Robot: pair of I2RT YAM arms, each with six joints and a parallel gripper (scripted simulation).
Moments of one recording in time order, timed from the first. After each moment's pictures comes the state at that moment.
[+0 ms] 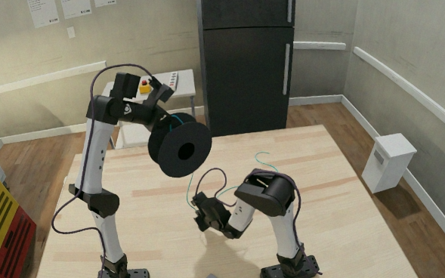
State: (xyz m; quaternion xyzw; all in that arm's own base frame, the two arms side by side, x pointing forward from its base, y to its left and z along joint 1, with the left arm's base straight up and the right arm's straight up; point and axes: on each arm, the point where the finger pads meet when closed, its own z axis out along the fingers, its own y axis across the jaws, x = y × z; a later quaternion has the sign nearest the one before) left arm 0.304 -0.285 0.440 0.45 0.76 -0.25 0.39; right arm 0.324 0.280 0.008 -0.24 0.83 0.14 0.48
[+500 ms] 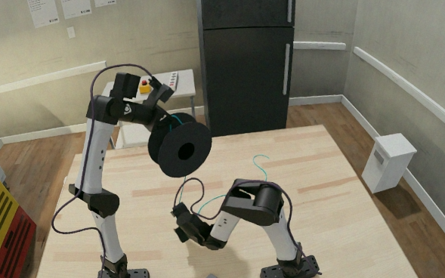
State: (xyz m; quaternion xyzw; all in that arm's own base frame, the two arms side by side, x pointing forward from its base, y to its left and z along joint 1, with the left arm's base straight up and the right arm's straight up) left arm 0.304 -0.285 0.440 0.45 0.76 -0.25 0.39; right arm 0.284 0.356 0.014 -0.24 0.83 0.14 0.49
